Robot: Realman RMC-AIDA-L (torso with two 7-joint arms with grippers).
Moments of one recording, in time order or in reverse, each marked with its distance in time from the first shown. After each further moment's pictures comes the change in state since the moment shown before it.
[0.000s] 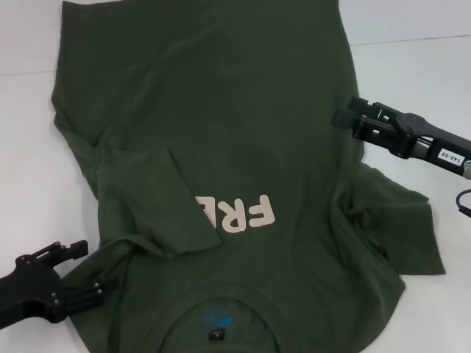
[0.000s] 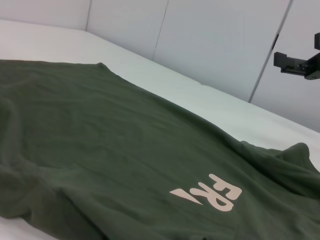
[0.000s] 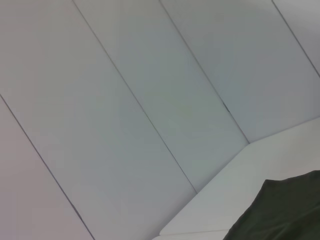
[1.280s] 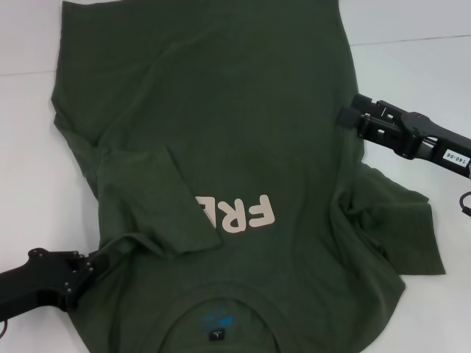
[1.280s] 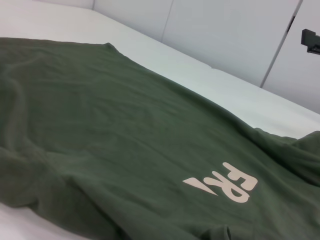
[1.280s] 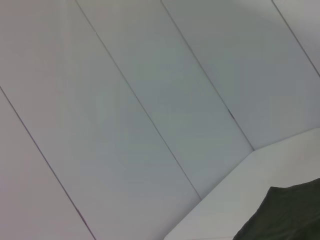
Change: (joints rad) left arm -0.042 0.002 0.040 -0.030 0.017 -0.089 -0.045; right arm -0.010 0.000 0.000 0.000 0.017 -0.024 -0.013
